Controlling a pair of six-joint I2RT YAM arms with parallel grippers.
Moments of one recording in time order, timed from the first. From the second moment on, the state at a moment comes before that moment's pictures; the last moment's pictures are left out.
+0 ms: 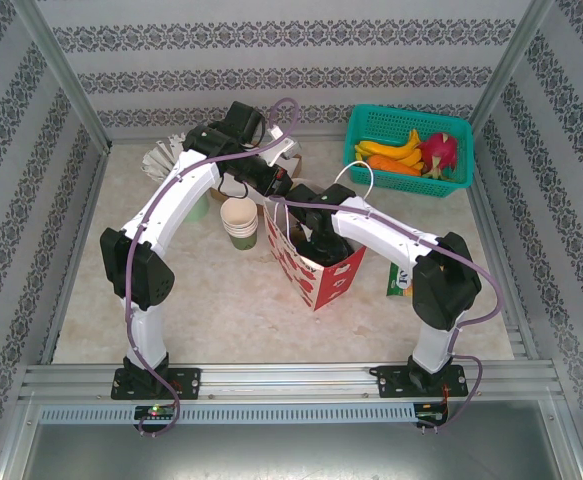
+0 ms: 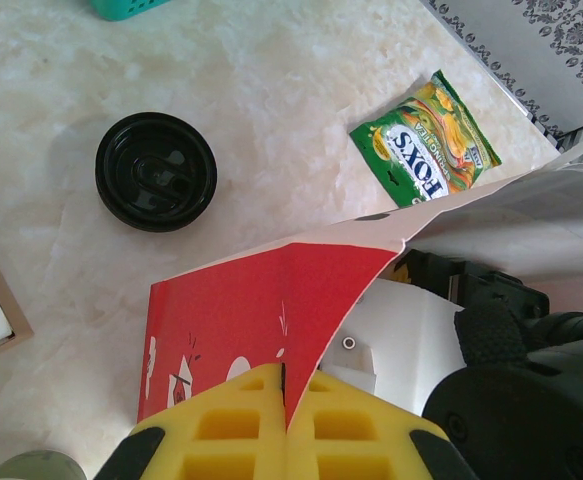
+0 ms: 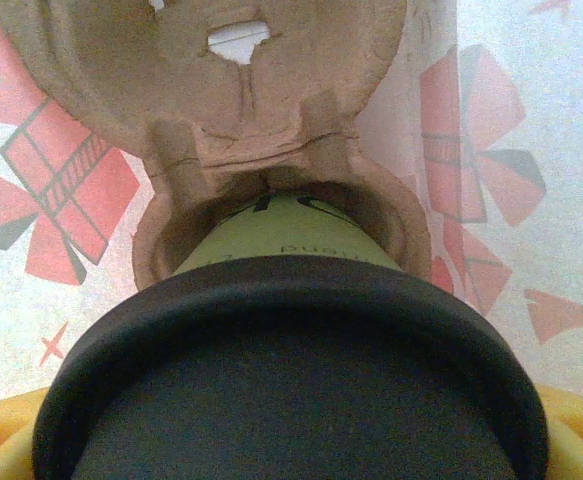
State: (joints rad) left arm -0.43 1.96 2.08 -1.14 0.60 0.17; right arm 0.71 1.81 1.50 -1.24 -0.04 0.37
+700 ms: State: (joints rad) left arm -0.43 1.96 2.08 -1.14 0.60 0.17; right arm 0.71 1.81 1.45 -1.18 -0.03 0.39
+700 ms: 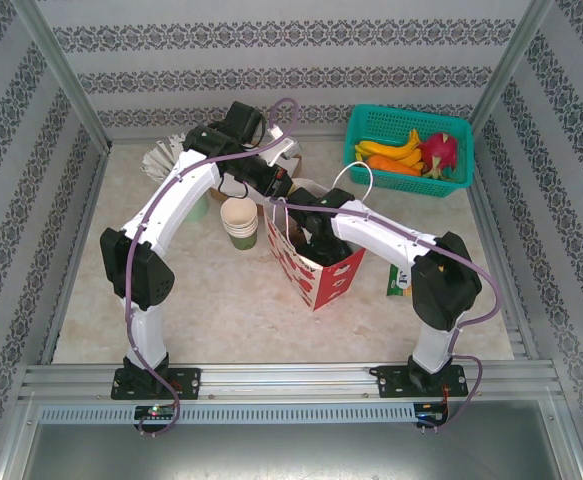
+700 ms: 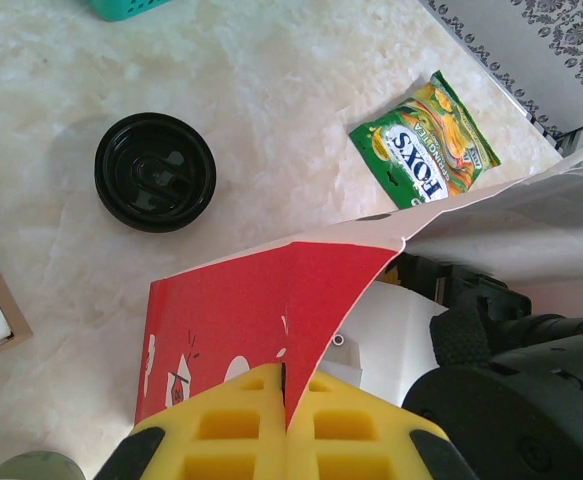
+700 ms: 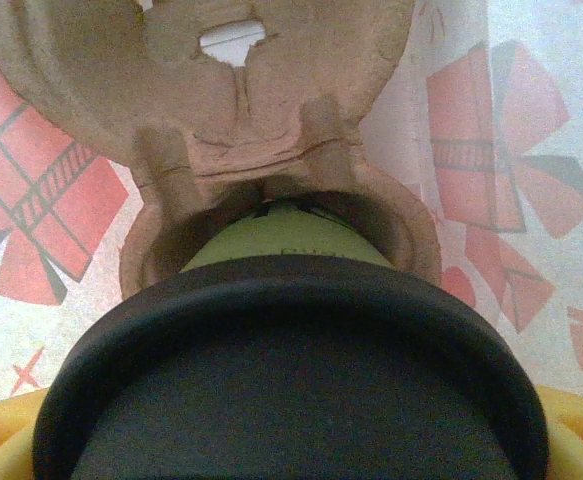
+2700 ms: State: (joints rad) left arm -0.43 1.96 2.08 -1.14 0.58 0.16; right arm 0.72 1.89 1.44 -0.96 0.03 0.42
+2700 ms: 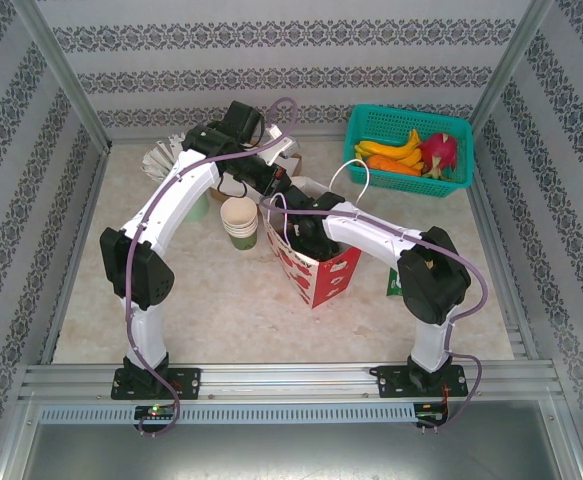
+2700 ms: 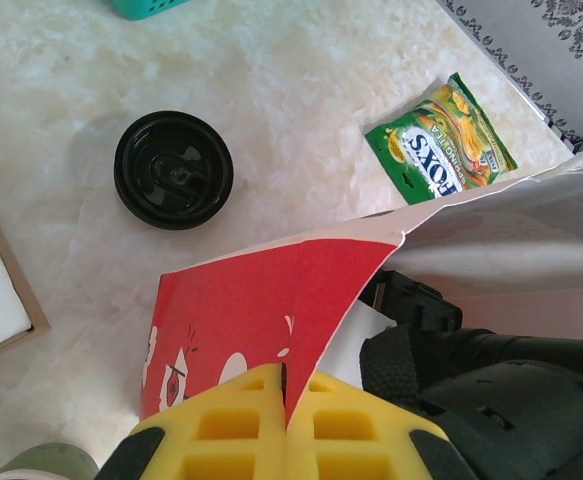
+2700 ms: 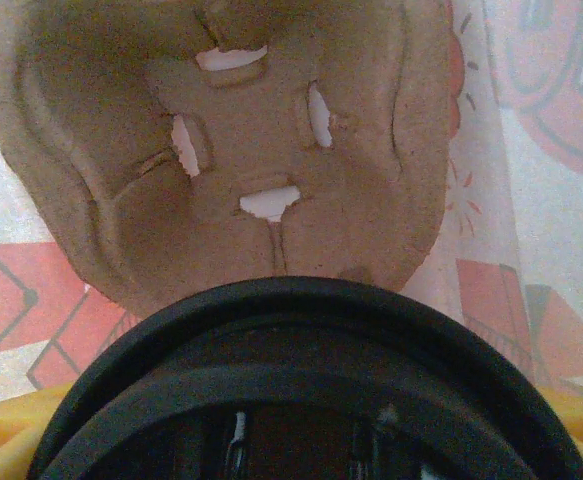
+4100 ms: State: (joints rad) left arm -0.43 1.96 2.08 -1.14 0.58 0.16; right arm 0.72 1.89 1.46 -0.98 0.03 0.42
